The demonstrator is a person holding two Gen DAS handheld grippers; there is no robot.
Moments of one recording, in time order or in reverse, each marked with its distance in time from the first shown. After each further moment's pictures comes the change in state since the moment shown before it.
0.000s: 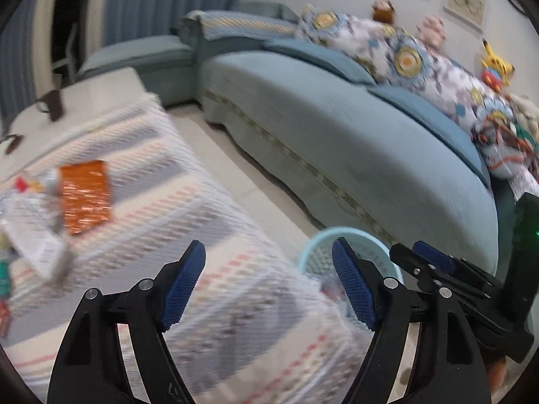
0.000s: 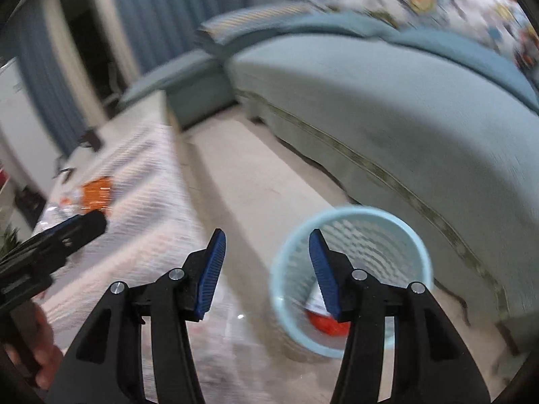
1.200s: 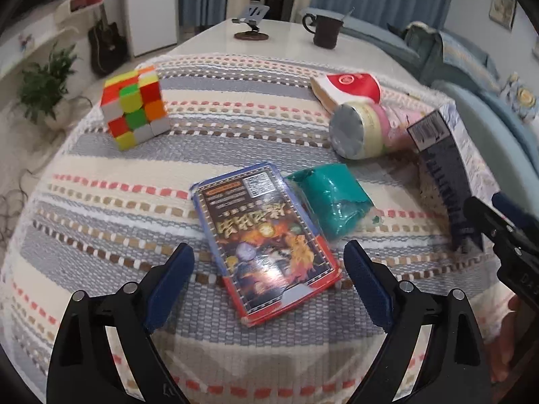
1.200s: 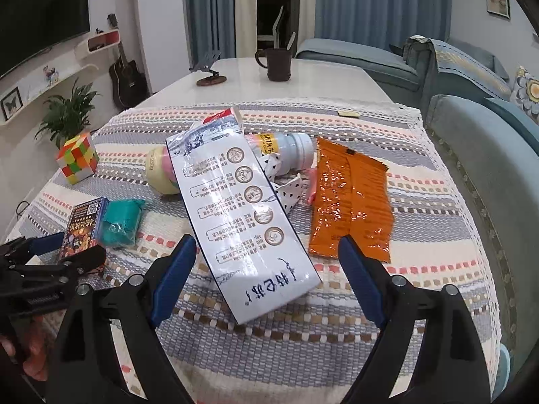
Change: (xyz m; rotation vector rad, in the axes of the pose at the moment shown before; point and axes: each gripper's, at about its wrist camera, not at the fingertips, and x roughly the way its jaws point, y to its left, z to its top) left arm -0.075 0.328 -0.098 -0.495 0.061 0.556; right arm 0.139 0.355 -0.047 -0.613 0.064 0.319
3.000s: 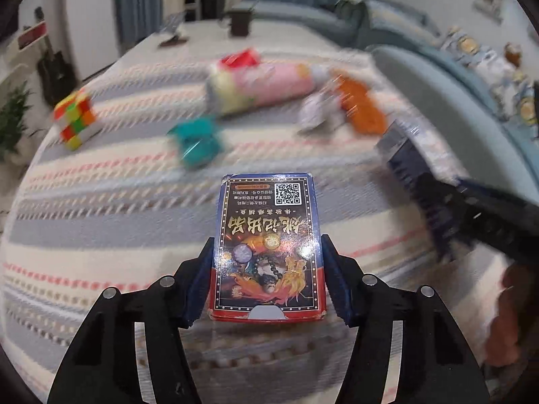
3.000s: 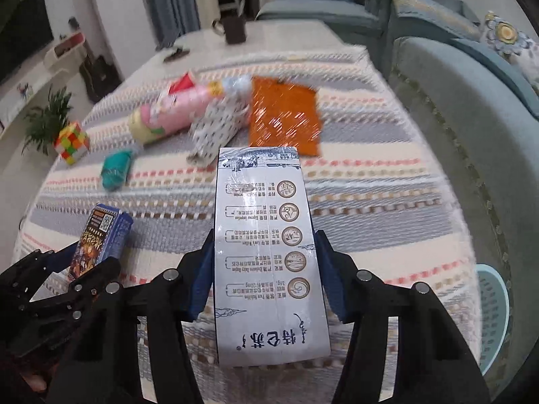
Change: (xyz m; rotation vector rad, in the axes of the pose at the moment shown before) left arm -0.064 -0.068 -0.057 0.190 0.000 -0.187; right arm -0.071 -0.051 -0.051 0.175 0.147 -0.057
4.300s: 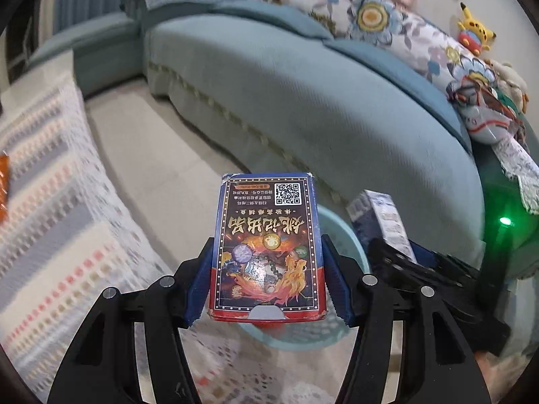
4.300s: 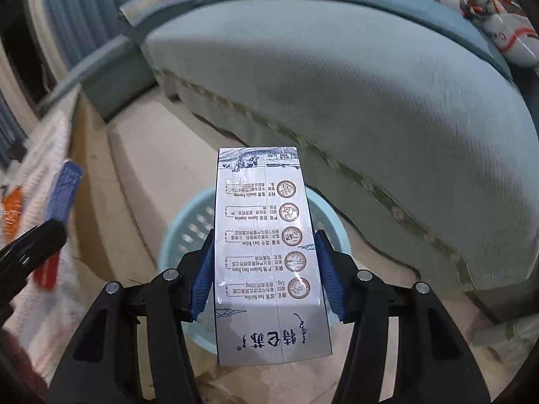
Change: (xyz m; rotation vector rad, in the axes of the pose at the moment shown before) left arm 0.066 -0.383 -0.026 0.424 0.125 -0.501; right arm -0.107 -0.357 -0.178 0.662 -0.003 -0.453
